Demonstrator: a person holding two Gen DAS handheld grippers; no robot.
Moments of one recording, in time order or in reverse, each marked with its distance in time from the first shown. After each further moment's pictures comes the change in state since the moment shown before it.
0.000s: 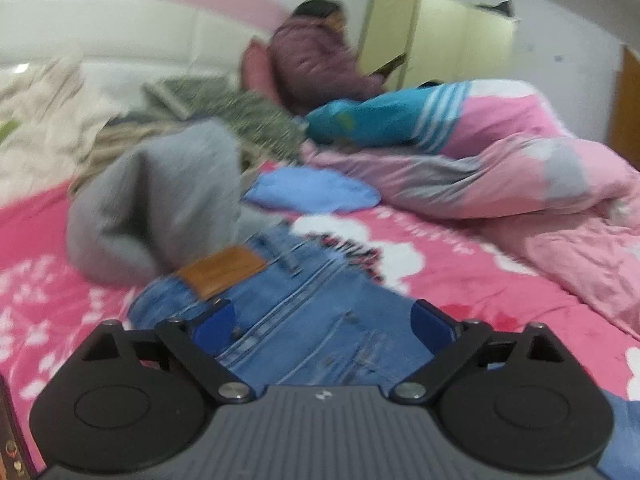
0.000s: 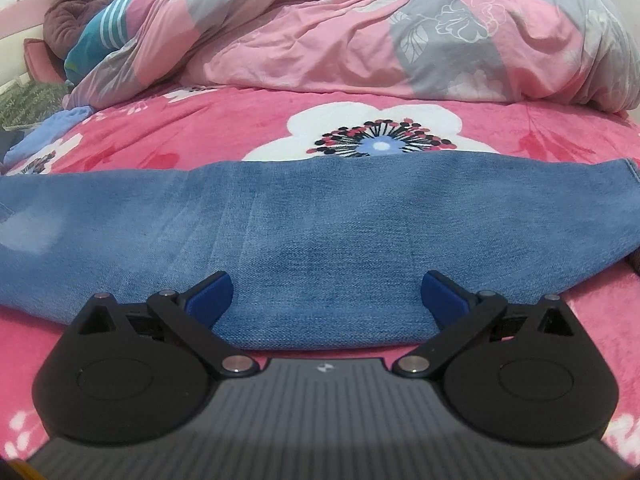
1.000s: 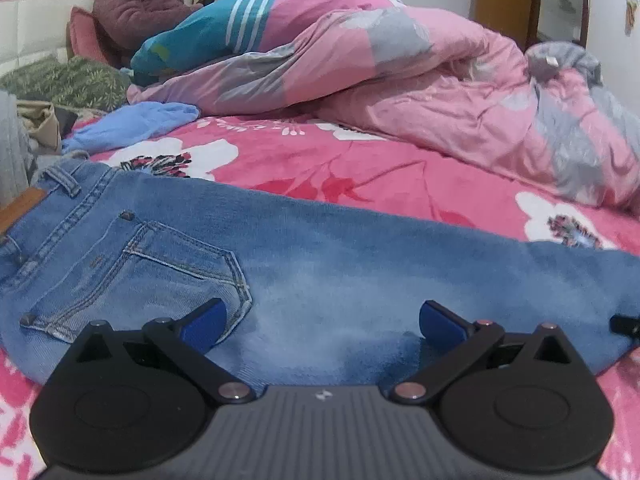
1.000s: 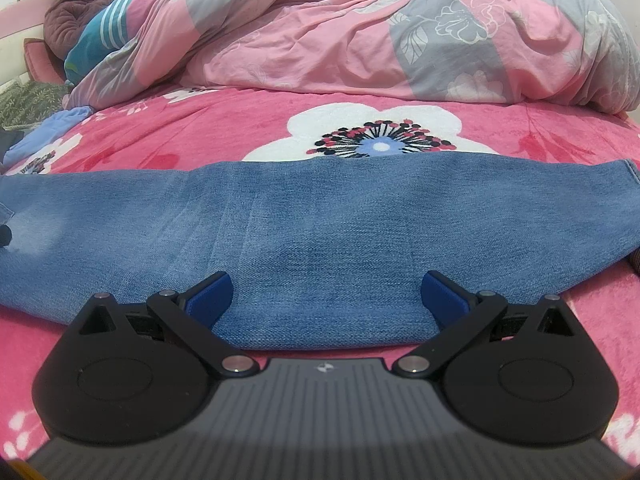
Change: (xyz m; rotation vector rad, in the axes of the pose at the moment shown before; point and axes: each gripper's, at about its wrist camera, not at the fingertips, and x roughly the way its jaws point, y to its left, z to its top) left arm 0.006 -0.086 -0.064 0.302 0.246 -0.284; right arm 0.001 0.000 0.000 -0.002 -0.006 0.000
